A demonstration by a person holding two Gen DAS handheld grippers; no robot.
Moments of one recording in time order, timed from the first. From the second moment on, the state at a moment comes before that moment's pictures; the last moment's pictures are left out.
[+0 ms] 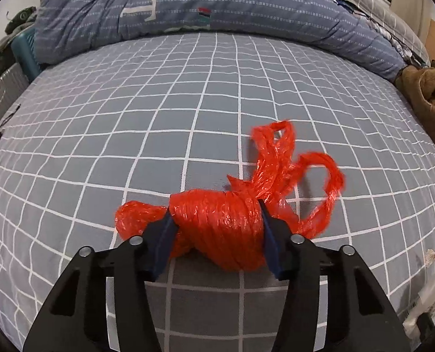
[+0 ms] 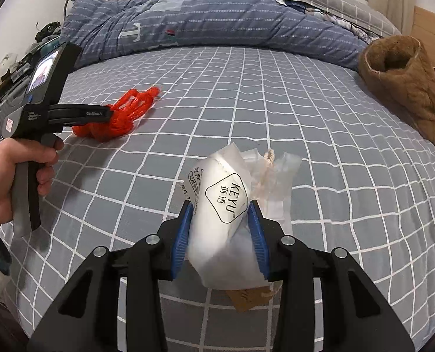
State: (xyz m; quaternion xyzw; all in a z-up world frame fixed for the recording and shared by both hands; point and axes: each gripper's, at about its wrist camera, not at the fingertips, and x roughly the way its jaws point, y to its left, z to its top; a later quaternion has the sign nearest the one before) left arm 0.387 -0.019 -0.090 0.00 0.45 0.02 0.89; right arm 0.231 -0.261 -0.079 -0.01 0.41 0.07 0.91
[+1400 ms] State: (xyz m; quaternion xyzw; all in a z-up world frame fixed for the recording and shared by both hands) left arm 0.124 -0.011 0.026 -0.03 0.44 0.00 0.90; right arm 0.063 -0.255 0.019 0.04 0.38 0.07 0.92
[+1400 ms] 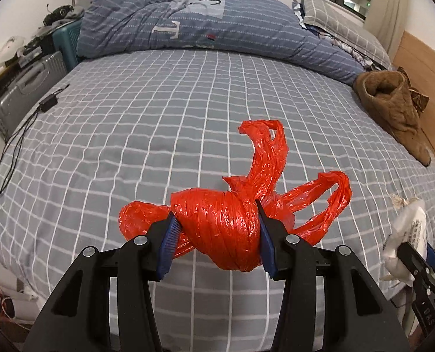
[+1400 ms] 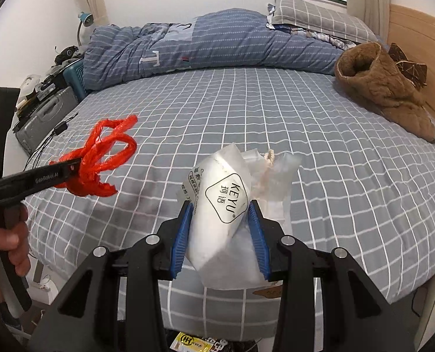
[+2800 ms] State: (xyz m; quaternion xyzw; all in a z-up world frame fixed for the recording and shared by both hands) left arm -0.078 -0.060 0.022 0.00 0.45 -0.04 0.89; right arm -0.098 -0.246 0.021 0.02 0.40 0.07 0.91
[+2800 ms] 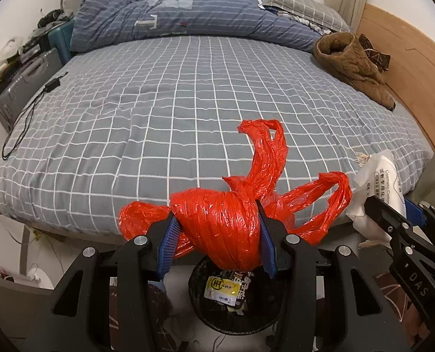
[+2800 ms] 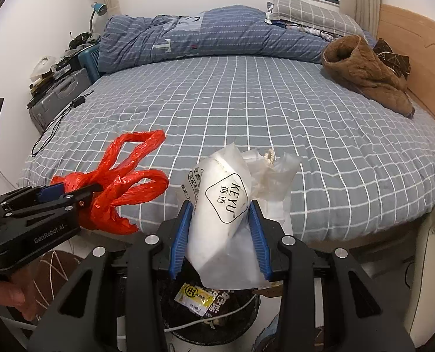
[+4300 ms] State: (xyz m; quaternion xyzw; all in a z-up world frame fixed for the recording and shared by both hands) left arm -0.151 -0.042 -0.107 0.00 0.51 -0.04 0.86; right arm -0.153 -0.227 -0.103 0.02 0.49 0.06 0.87
